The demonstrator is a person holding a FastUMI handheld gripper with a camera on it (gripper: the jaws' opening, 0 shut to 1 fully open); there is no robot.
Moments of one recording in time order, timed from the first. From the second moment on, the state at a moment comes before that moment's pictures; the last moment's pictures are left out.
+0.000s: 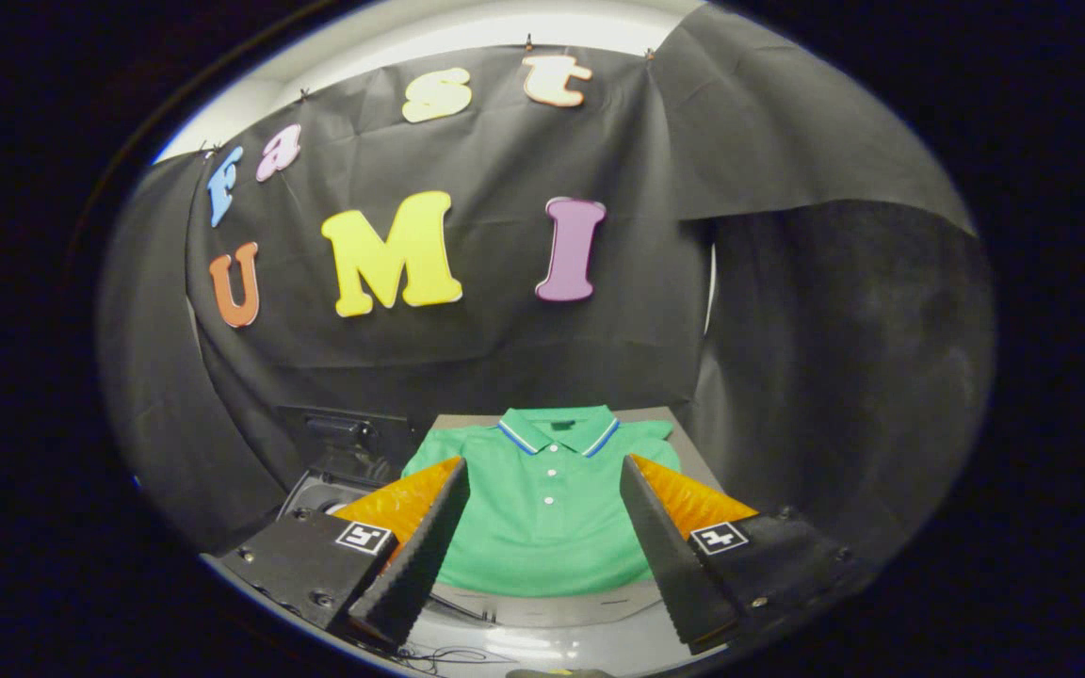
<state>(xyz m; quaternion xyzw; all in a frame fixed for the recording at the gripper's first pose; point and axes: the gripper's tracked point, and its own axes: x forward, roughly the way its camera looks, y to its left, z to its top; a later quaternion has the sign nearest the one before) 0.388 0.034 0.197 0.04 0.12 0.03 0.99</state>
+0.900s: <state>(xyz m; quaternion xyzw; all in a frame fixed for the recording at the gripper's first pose) 0.503 0.035 0.091 0.01 0.30 -0.02 0.95</state>
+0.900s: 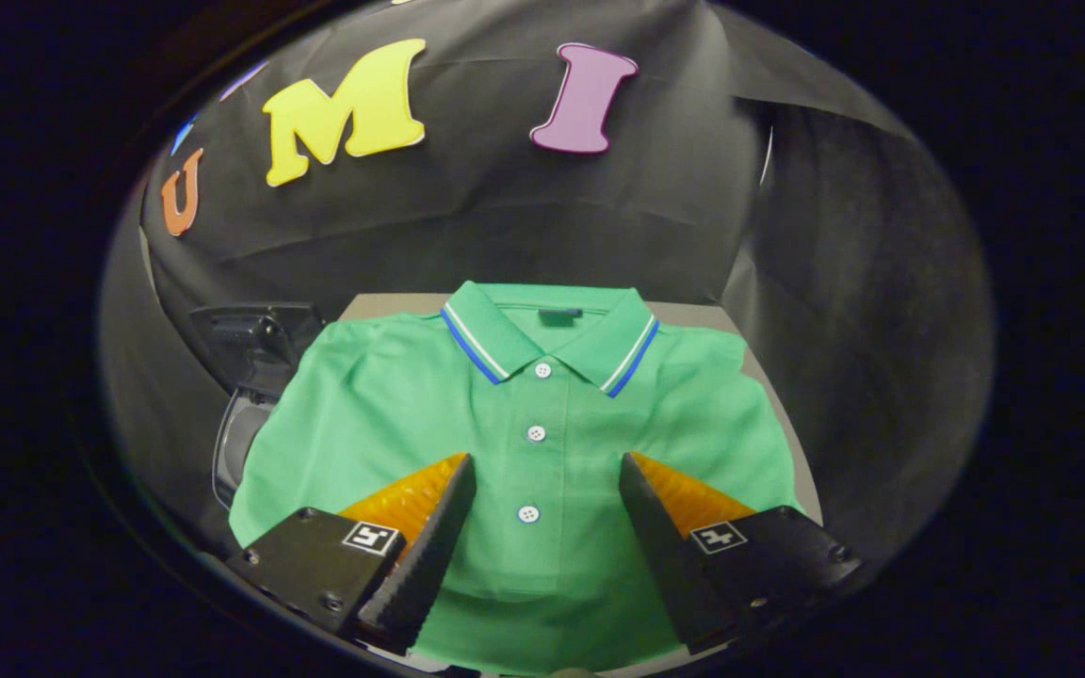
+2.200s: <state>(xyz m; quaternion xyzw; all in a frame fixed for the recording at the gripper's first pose) 0.436 0.111 0.178 0.09 0.17 0.05 0.98</state>
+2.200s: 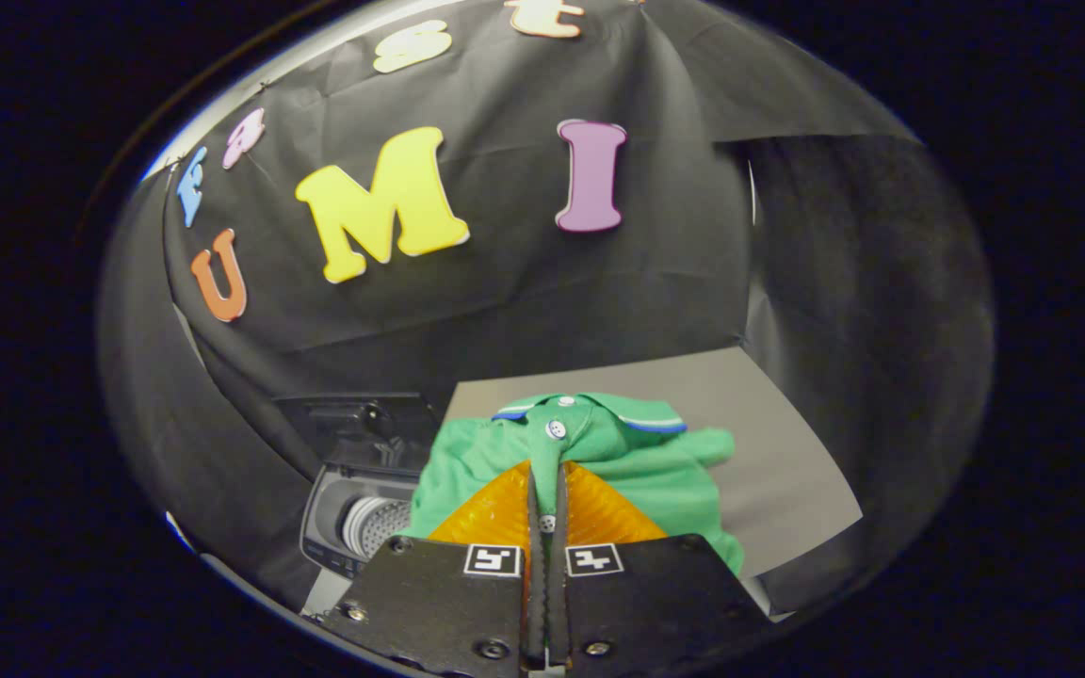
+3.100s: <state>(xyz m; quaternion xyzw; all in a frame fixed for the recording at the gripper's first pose) 0.362 0.285 0.306 0.08 0.04 0.18 0.98</state>
